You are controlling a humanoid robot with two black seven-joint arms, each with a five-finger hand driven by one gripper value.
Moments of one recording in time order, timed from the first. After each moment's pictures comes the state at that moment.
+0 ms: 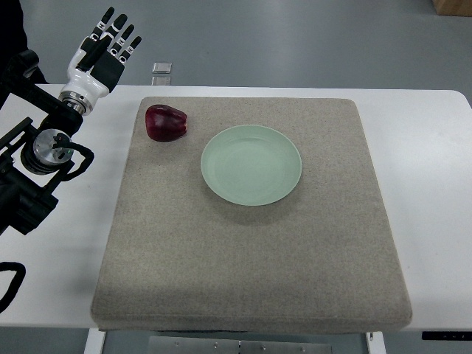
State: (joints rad) left arm -0.75 0.30 -0.98 -0.77 0.00 -0.23 -0.23; right arm 0.02 0.00 -0.02 0.14 0.02 0.14 -0.04
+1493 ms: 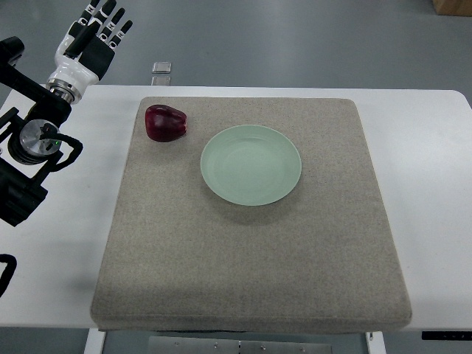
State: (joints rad) left arm -0.78 0.33 -0.99 -0.76 0.00 -0.28 -0.23; right arm 0.02 0.00 -0.02 0.14 0.02 0.14 -0.04
